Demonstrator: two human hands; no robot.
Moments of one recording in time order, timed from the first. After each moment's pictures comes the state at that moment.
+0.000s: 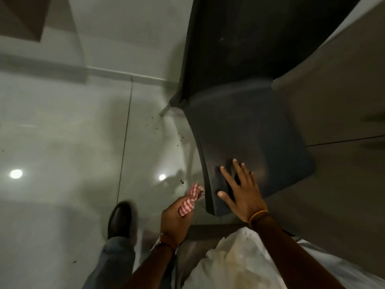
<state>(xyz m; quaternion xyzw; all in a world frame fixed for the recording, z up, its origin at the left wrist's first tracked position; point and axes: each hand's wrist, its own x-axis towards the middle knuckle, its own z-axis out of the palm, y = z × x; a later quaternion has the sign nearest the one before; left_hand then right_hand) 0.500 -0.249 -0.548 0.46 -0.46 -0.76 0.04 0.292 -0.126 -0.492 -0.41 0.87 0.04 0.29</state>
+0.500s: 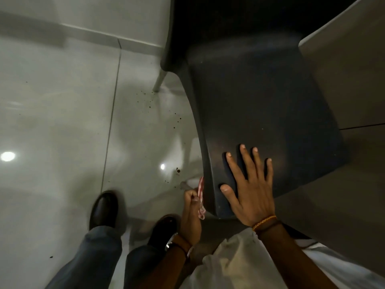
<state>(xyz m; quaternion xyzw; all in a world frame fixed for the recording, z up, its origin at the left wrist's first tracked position) 0.464 -0.171 -0.630 0.50 -0.37 -0.78 0.02 0.304 -0.115 -0.537 -0.42 0.90 -0.02 0.14</state>
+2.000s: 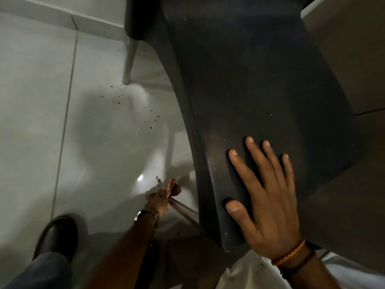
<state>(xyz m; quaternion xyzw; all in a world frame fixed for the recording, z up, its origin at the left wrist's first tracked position) 0.437 -0.218 -0.856 0.58 -0.43 -0.66 -0.22 0.309 -0.108 -0.554 -0.44 0.89 -0.09 0.06</state>
